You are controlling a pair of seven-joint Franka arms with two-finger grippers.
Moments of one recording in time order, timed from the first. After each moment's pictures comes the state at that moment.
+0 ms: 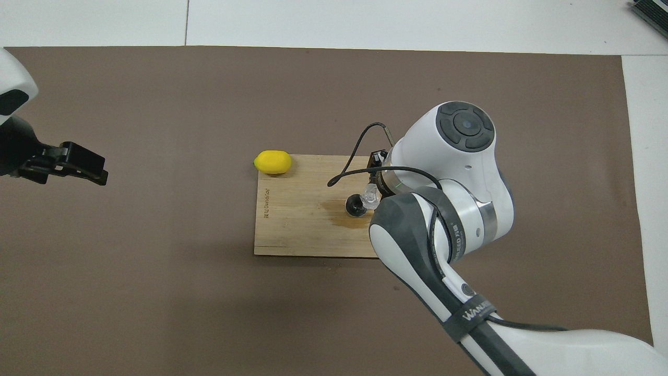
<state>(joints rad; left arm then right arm) -0.10 0.07 0.00 -1.46 -0.06 1.40 0.00 0.34 0.26 0.11 -1.77 0.20 2.00 1.66</state>
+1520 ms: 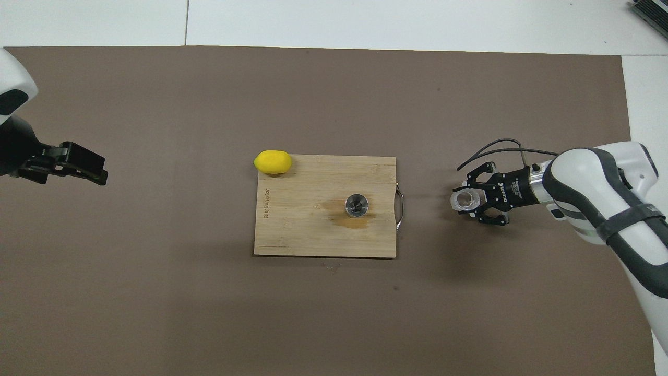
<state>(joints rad) -0.10 0.07 0.00 -1.46 -0.06 1.40 0.00 -0.19 0.31 0.11 -2.08 0.76 2.04 0.78</state>
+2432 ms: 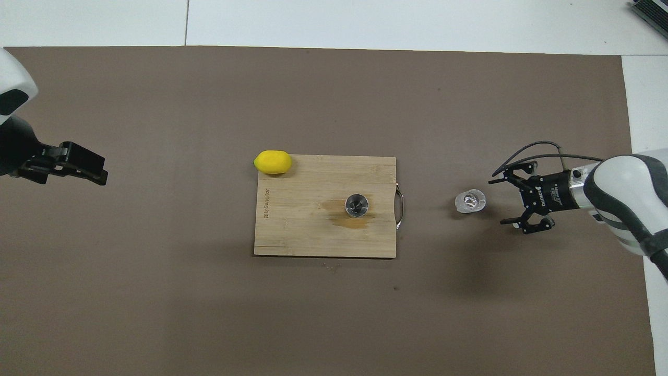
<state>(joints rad) -0.10 0.07 0.00 -1.46 -0.06 1.40 0.00 -0.29 0.20 0.10 -2.11 0.64 2.02 0.66</state>
